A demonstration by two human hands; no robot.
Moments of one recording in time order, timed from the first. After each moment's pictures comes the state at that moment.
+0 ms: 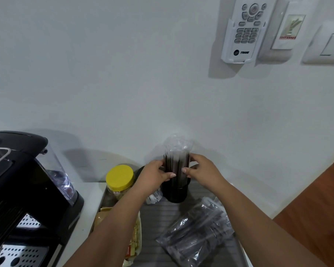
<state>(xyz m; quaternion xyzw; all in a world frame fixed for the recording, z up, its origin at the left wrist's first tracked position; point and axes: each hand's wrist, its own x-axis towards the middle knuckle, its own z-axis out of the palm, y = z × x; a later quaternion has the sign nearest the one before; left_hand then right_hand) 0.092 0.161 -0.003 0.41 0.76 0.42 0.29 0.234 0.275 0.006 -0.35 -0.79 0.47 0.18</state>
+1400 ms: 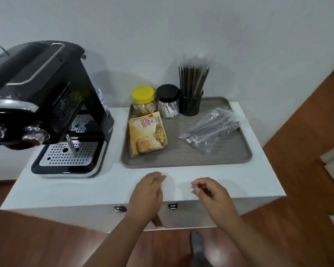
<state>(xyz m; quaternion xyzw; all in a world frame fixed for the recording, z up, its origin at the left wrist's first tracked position) 0.206 -0.148 -0.134 0.55 0.81 0.19 0.05 0.394 -0.043 -0.102 -0.36 -0.72 0.54 0.25</state>
